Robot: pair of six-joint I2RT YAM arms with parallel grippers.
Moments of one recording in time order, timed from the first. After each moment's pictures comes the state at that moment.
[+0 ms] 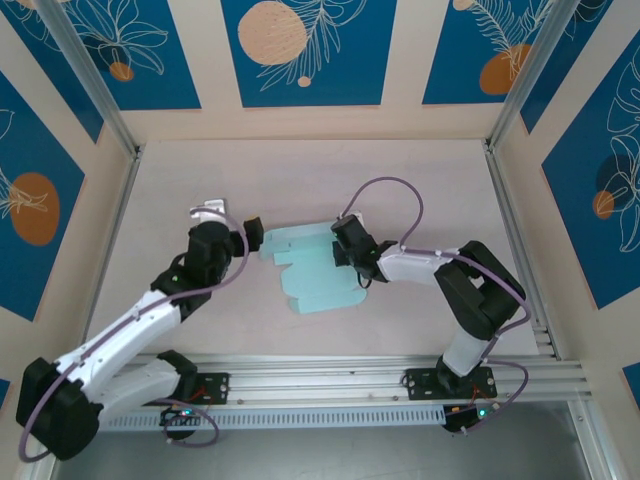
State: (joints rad) left arm -0.55 1.01 0.69 -0.13 -0.40 -0.44; right arm 0.70 1.69 0.87 -0.05 0.32 0.42
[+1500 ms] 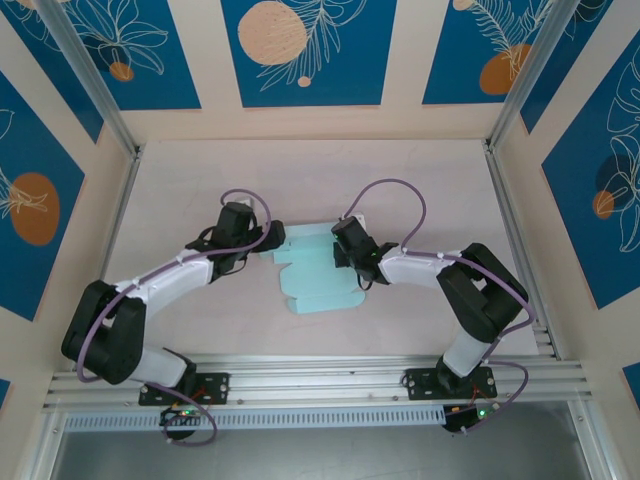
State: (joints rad) left arm -0.46 1.42 0.79 -0.11 -0.08 -0.54; right arm 0.71 1.67 0.85 -0.06 0.32 0.47
